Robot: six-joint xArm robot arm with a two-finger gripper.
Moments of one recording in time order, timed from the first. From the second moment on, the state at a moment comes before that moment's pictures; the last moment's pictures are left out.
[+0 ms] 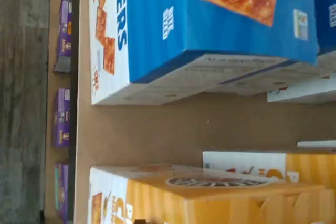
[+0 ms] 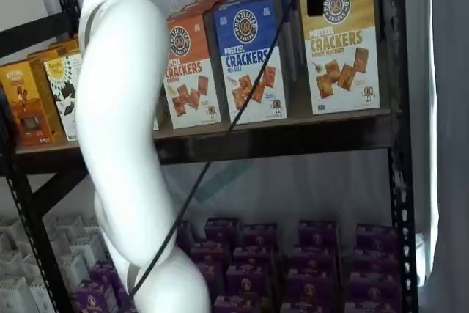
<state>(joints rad) -0.66 -0.11 -1.75 0.35 1.58 -2.16</state>
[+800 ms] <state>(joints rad) -0.64 -0.10 -1.80 0.22 1.68 -2.15</state>
